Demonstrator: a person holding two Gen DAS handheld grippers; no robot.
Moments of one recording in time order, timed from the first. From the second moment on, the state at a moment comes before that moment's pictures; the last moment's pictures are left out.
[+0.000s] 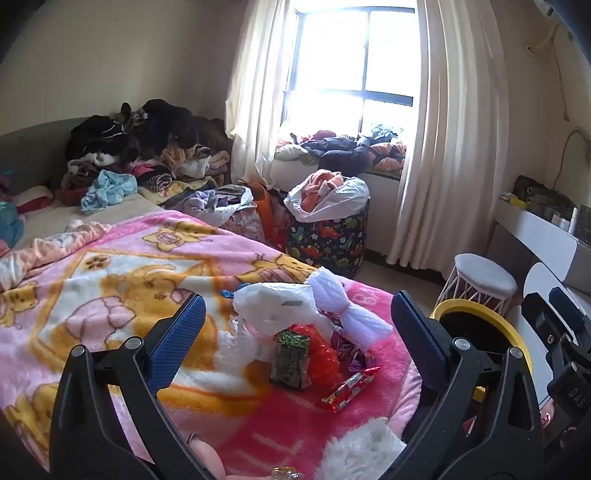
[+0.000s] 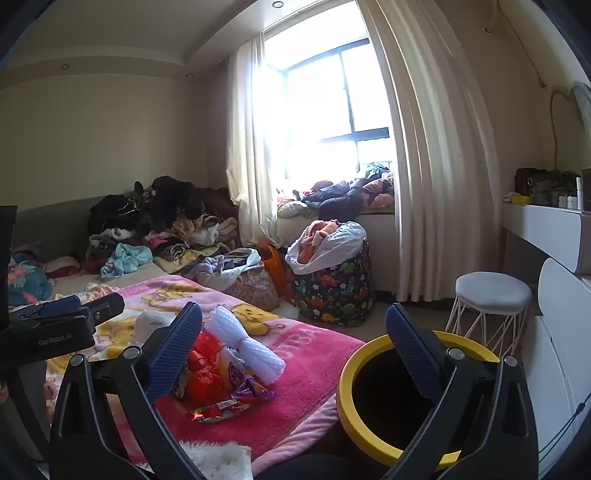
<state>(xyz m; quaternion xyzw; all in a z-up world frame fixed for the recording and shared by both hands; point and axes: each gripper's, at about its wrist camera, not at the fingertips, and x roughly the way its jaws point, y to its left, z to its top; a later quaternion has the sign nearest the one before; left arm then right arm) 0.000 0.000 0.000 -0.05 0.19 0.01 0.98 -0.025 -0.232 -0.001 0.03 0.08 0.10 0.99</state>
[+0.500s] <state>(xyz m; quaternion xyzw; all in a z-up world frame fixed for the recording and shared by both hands) -0.003 -0.011 0.000 -0.06 0.18 -0.02 0.98 -0.033 -0.242 0.004 0.03 0.08 0.09 0.99</state>
